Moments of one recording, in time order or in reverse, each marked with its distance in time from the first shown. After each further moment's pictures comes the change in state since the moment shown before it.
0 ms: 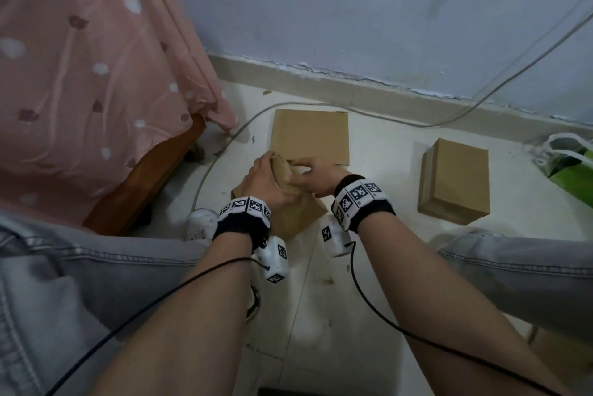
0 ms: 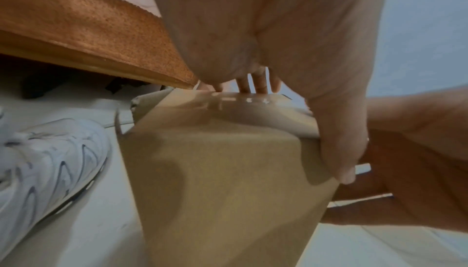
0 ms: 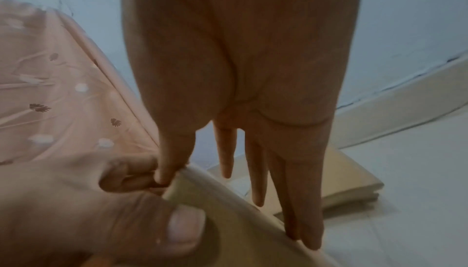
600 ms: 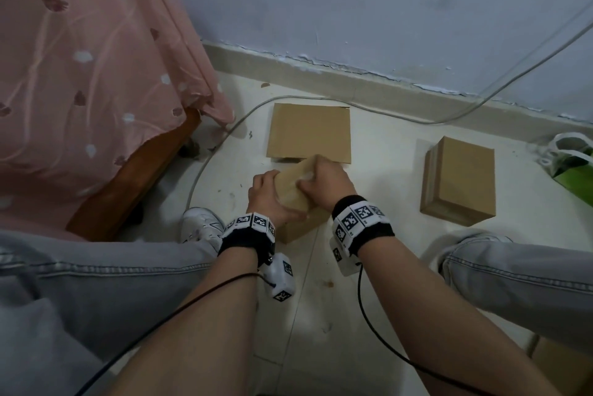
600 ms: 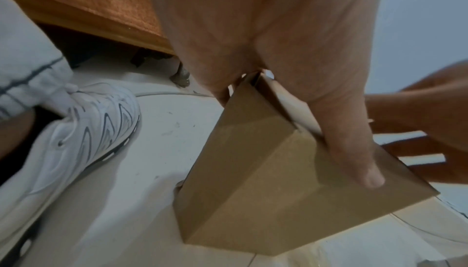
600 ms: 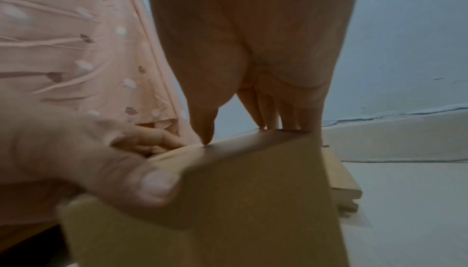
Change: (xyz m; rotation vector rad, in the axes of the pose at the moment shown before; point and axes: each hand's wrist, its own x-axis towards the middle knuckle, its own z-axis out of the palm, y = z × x) left_hand 0.003 -0.028 0.039 -0.075 -0.052 -0.031; right_hand 0.009 0.020 0.022 -0.295 0.355 -0.007
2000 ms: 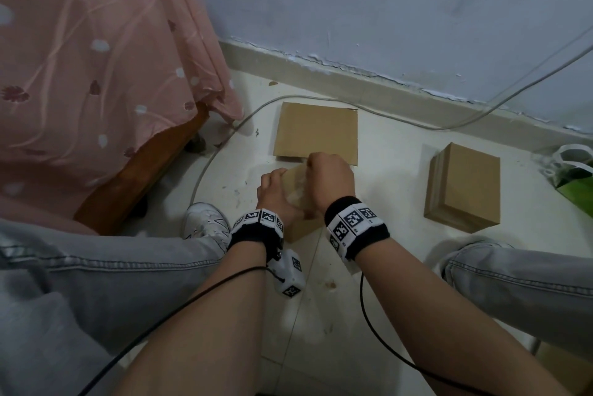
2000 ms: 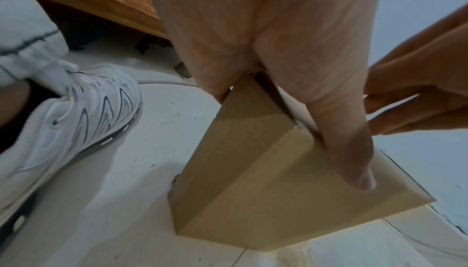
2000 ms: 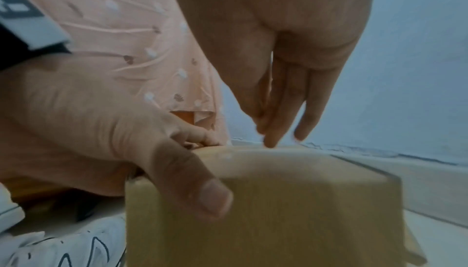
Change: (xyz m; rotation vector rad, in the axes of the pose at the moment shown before) left_hand 0.005 -0.002 0.005 -0.077 -0.019 -0.060; right_hand -0.015 -0.038 -0.005 -0.236 0.176 -0.075
